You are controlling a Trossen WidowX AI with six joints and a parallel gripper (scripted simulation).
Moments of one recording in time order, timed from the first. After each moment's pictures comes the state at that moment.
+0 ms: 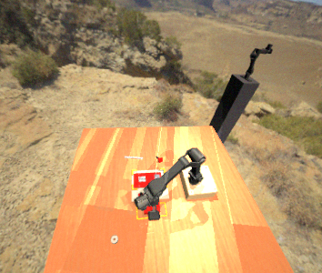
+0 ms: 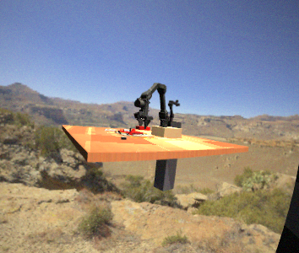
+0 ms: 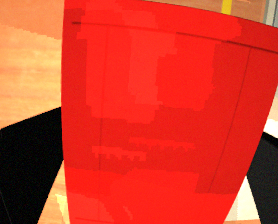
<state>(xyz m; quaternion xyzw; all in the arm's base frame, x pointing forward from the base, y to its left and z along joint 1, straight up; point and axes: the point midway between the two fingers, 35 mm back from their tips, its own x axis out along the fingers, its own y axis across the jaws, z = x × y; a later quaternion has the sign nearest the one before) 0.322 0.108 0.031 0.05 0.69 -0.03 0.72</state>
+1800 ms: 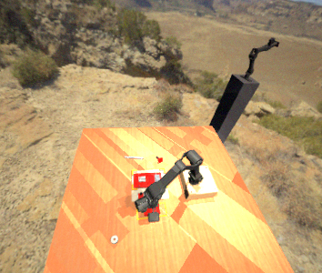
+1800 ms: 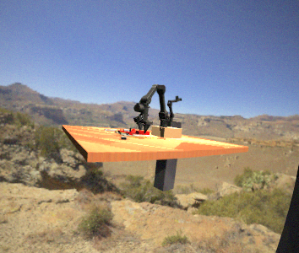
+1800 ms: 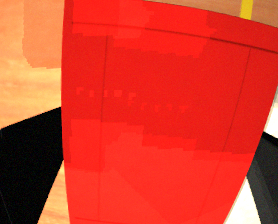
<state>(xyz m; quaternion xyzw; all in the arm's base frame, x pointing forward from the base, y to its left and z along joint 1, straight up) 0.321 0.108 -0.004 0.05 0.69 -0.03 0.72</state>
